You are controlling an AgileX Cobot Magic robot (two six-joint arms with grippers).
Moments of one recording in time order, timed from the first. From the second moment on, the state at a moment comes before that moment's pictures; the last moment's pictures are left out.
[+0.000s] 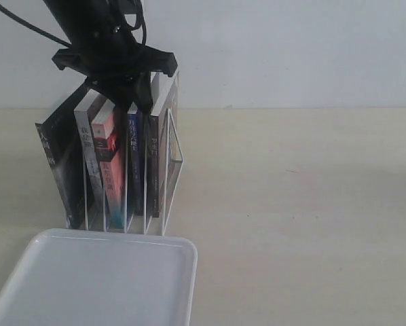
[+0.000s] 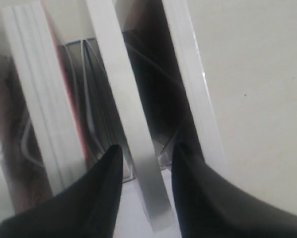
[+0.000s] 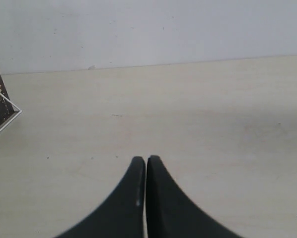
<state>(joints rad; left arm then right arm) -0.45 1.94 -1.85 -0.10 1.22 -0.06 0.08 0.01 0.00 0.21 0.30 -0.09</state>
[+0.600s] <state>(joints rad) -0.45 1.95 -1.85 -0.10 1.22 -0.06 0.08 0.01 0.00 0.21 0.30 -0.09</state>
